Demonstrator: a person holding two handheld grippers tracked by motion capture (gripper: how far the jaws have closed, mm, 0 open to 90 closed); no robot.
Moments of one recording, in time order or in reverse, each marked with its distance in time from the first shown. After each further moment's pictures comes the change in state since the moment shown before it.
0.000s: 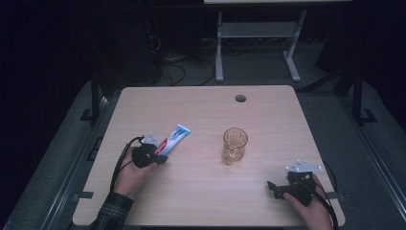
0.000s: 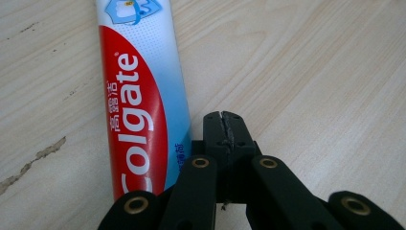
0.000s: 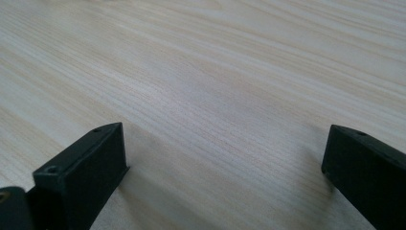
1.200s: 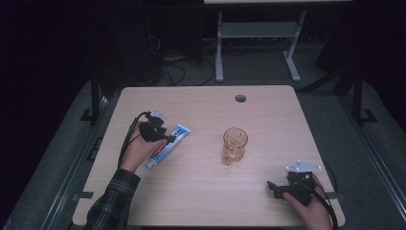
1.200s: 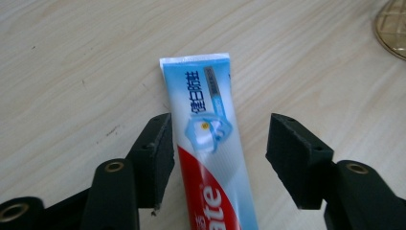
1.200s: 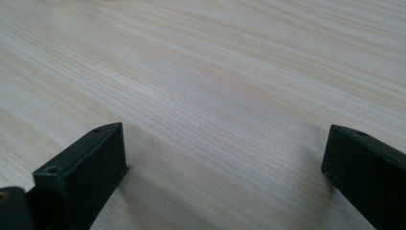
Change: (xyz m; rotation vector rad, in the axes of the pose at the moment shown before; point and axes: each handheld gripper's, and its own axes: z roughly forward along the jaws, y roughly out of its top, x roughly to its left) left arm 0.032 0.074 0.013 -0.009 0.091 -0.003; right arm 0.000 0.000 0.000 -0.001 -0.001 0.002
